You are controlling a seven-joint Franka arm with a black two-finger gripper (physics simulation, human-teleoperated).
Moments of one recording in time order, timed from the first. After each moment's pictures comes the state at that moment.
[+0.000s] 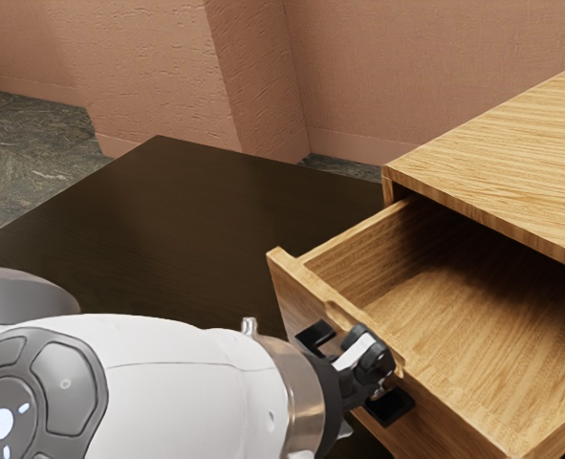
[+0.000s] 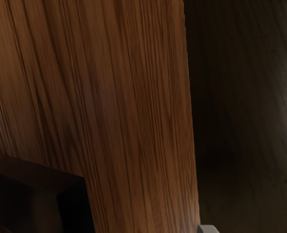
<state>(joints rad) 0.11 -0.67 -0.69 -2.21 0.06 2.23 1.30</state>
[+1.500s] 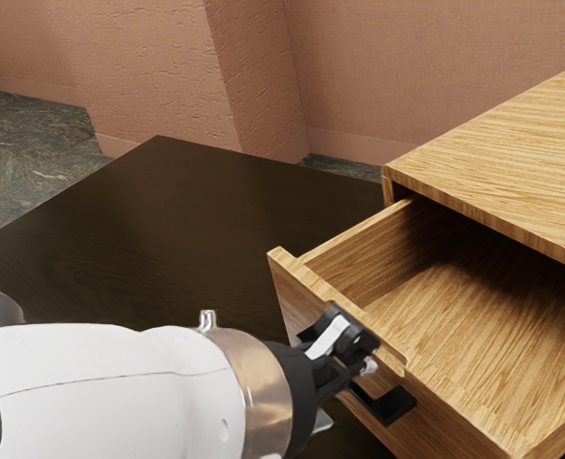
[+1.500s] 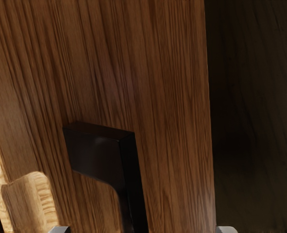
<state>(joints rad) 0.14 -0.77 -0.70 -2.19 0.05 2.22 1.30</state>
